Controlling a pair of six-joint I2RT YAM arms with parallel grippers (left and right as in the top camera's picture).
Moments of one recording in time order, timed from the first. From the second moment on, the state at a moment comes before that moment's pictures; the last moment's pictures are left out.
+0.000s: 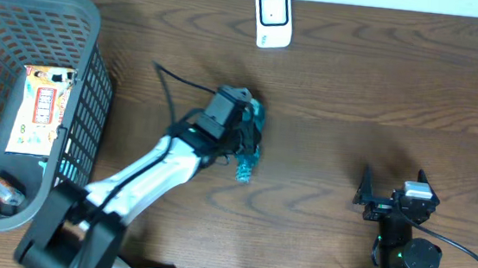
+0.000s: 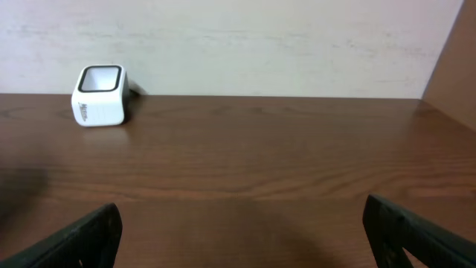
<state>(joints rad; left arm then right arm) -0.57 1.62 0.94 -0.27 0.21 -0.63 -0.04 0.01 0.01 -0.07 0.00 -0.03</state>
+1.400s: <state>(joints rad) -0.65 1.49 0.95 -0.29 -0.06 -0.45 -0.04 0.01 0.01 -0.07 0.00 -0.03</state>
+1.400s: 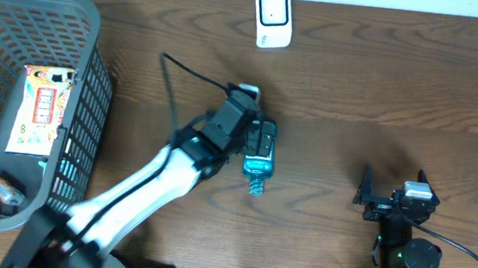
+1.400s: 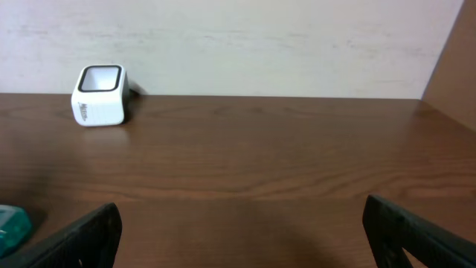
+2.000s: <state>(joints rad) -0.25 1.08 1.28 -0.53 -0.43 -0.24 -0.04 0.01 0.01 -0.07 0.00 -0.03</state>
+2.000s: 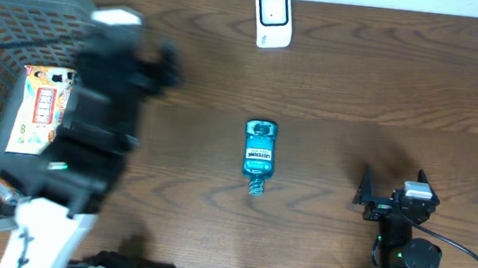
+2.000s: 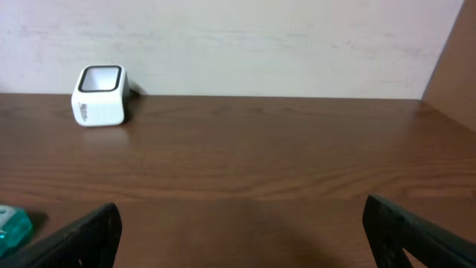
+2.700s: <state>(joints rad) 0.54 1.53 1.50 -1.07 0.04 -0.86 -0.04 0.01 0.01 -0.07 0.00 -0.03</state>
